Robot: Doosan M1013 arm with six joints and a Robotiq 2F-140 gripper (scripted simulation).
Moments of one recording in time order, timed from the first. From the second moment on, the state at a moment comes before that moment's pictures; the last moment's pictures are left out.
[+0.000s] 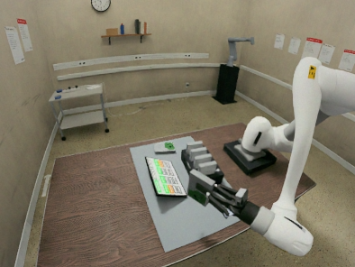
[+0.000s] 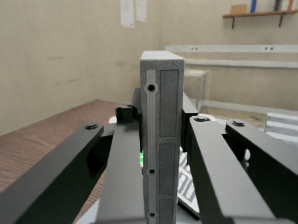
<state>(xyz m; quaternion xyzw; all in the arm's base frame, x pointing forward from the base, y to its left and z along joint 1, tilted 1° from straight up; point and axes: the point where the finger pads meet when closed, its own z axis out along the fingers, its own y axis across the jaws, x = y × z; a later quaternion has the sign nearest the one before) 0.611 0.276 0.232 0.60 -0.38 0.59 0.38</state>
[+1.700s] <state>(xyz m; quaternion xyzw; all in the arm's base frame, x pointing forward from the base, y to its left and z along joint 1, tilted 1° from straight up) 0.584 0.274 0.232 0.60 -0.38 0.59 0.38</state>
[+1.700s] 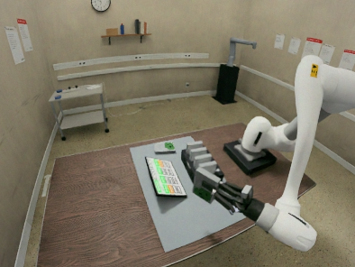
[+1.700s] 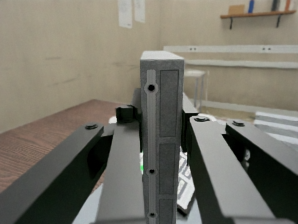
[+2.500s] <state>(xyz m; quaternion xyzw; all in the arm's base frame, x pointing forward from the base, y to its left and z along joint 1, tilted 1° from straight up) 0.488 0.269 0.233 0.60 -0.38 0.59 0.38</state>
